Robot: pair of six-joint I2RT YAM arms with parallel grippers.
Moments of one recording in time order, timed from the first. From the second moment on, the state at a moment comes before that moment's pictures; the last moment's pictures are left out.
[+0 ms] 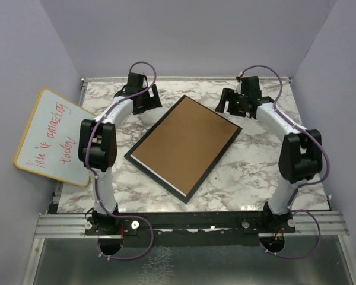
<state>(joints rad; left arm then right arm) -0.21 2.09 1.65 -0.37 0.16 -0.45 0.22 1.74 1.34 -0.36 -0.18 0.36</state>
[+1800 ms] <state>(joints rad) -0.18 1.49 0.88 -0.47 0.32 -0.41 0.14 2.18 1.67 -0.42 -0.66 0.13</state>
